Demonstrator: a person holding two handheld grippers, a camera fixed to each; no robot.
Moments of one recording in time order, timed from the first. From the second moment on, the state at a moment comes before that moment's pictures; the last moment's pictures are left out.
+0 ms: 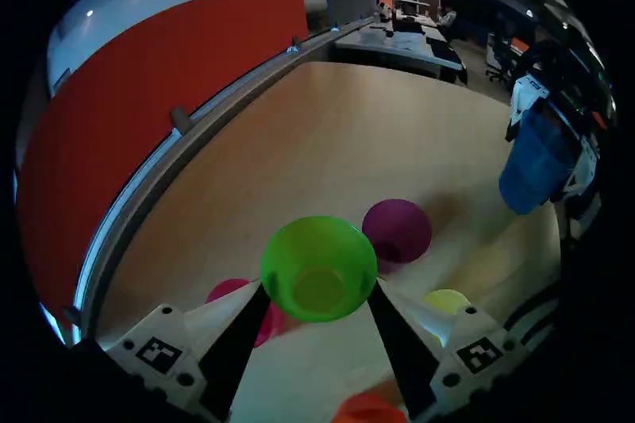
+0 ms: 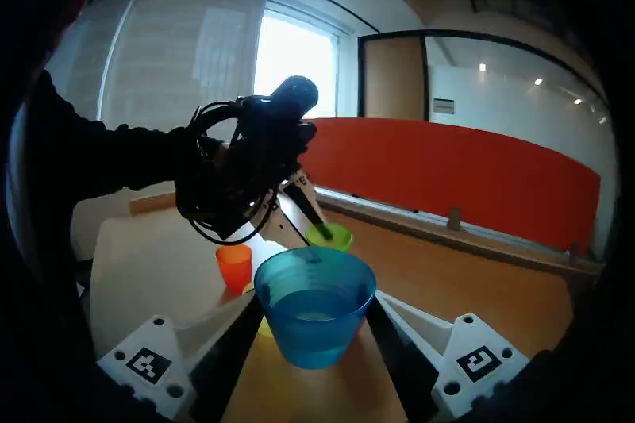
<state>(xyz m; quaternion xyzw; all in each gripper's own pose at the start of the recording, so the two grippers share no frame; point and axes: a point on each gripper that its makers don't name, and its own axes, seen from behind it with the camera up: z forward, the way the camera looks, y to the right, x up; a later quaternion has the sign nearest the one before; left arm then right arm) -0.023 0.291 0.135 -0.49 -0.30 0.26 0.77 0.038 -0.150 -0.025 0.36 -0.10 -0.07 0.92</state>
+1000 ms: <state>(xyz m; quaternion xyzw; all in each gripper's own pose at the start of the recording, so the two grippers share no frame) 0.052 0.265 0.133 -0.46 -0.18 0.15 0.86 0.051 -0.158 -0.028 0.36 -0.08 -0.07 0.92</state>
